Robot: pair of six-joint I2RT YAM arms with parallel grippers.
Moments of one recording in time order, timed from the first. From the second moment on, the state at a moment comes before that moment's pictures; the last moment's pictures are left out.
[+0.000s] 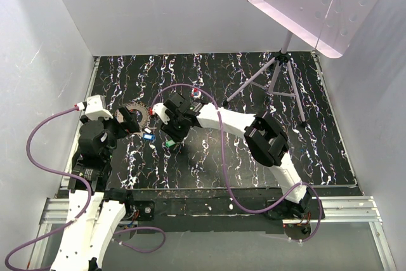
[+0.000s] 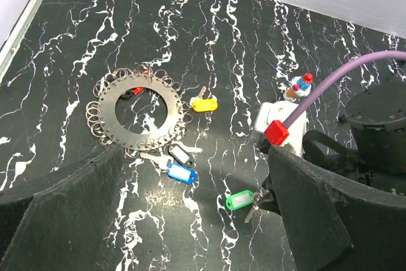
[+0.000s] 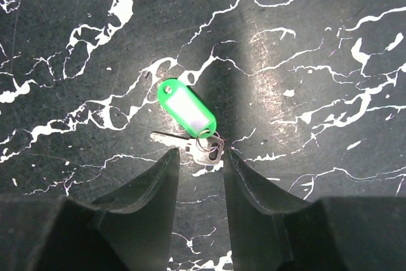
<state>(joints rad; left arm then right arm) -0.12 0.52 0.75 -0.45 -0.14 -0.28 1.00 2.19 1.78 -0.60 -0.22 -0.19</state>
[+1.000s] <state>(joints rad) -0.12 0.52 0.75 -0.45 -0.14 -0.28 1.00 2.28 1.85 -0.65 -0.22 -0.19</state>
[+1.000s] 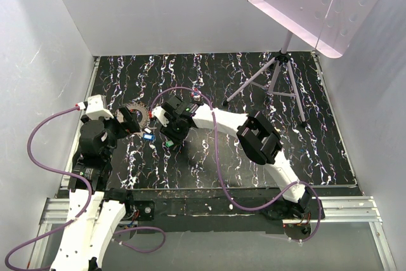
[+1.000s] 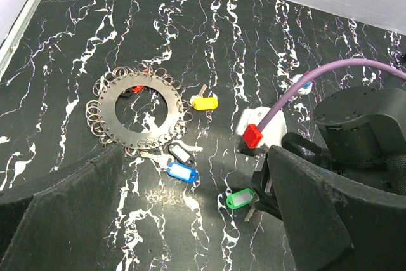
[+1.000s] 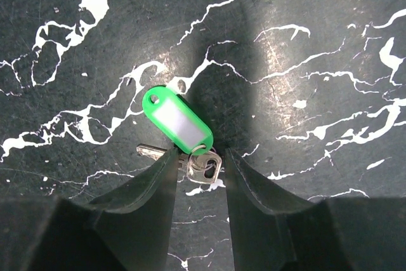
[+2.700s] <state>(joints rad) -0.12 0.52 0.75 -0.45 -0.14 -0.28 0.95 2.20 1.82 -0.67 -0.35 -0.21</state>
